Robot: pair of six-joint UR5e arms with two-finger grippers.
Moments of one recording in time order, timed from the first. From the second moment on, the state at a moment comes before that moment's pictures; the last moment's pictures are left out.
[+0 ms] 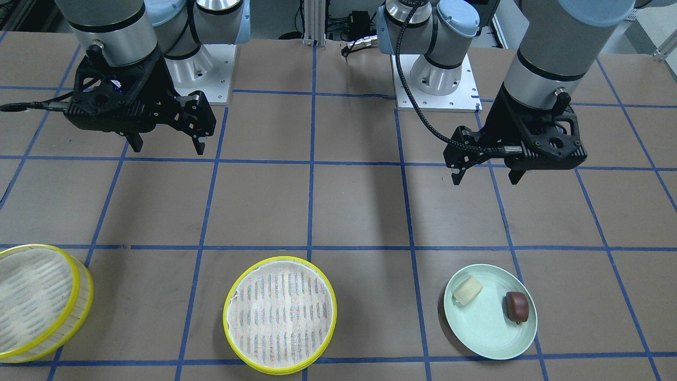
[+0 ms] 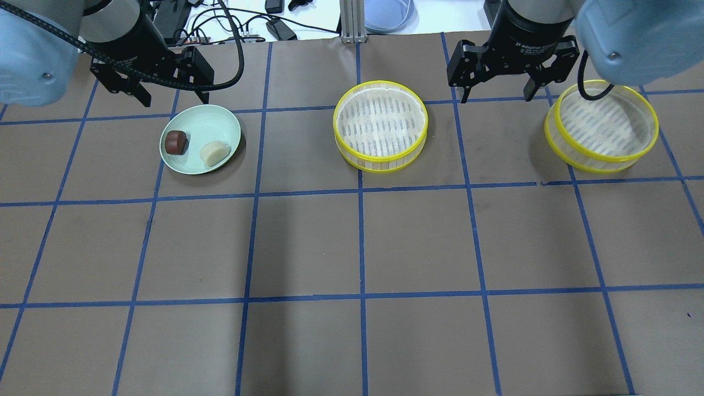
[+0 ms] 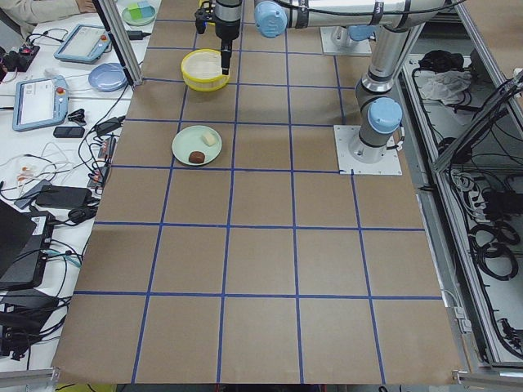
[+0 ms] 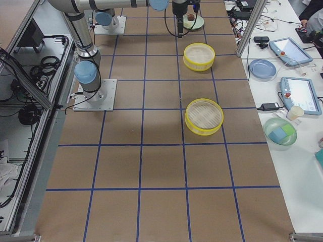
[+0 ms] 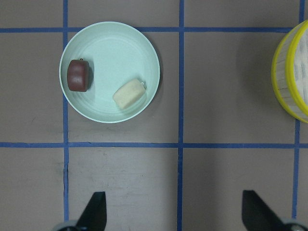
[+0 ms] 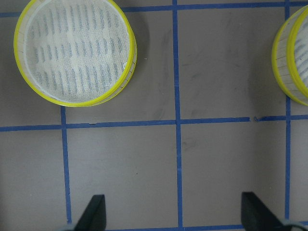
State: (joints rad) left arm -1.52 -1.65 -1.53 -1.41 1.59 0.03; right arm 1.64 -1.52 1.50 -1.64 -1.59 0.10
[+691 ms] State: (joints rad) left arm -1.52 -1.66 -1.53 -1.41 1.58 0.03; right arm 1.63 -1.52 1.49 -1.67 -1.57 0.11
